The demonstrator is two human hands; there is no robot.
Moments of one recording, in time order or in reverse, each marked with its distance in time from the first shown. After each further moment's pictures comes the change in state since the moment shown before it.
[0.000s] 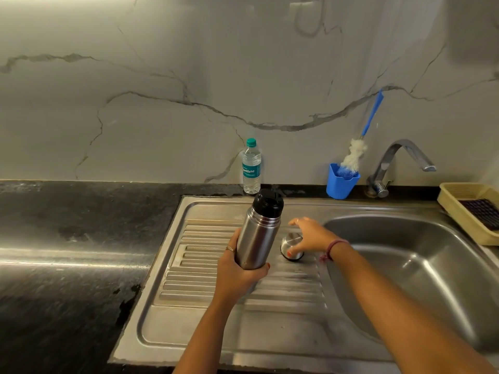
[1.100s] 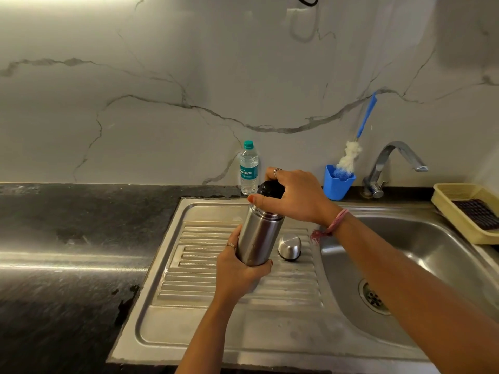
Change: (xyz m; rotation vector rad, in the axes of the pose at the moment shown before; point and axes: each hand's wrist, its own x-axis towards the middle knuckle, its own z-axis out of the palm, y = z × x) left_hand -0.006 0.020 0.003 0.031 0.047 0.039; right_hand -0.081 -0.126 -0.088 -0.123 0.490 -0.479
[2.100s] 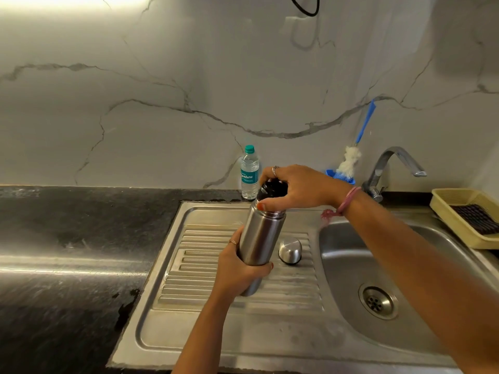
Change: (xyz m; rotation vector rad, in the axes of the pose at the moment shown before) left_hand 0.010 0.006 -0.008 -0.028 -0.104 -0.036; right_hand 0.022 0.010 -0.026 0.113 -0.321 -0.100
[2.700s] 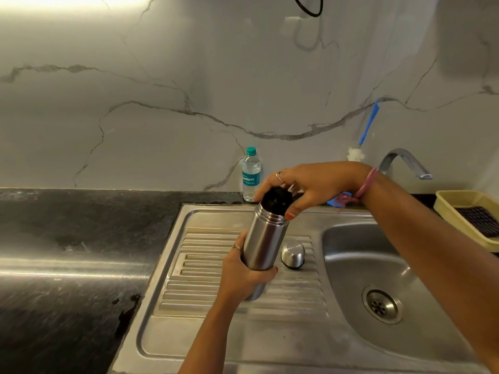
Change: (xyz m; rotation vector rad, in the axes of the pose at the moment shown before) left_hand 0.004 -0.004 0.004 0.014 -0.001 0.000; right_hand 0.006 -0.001 -0.035 0.069 -0.406 -0.058
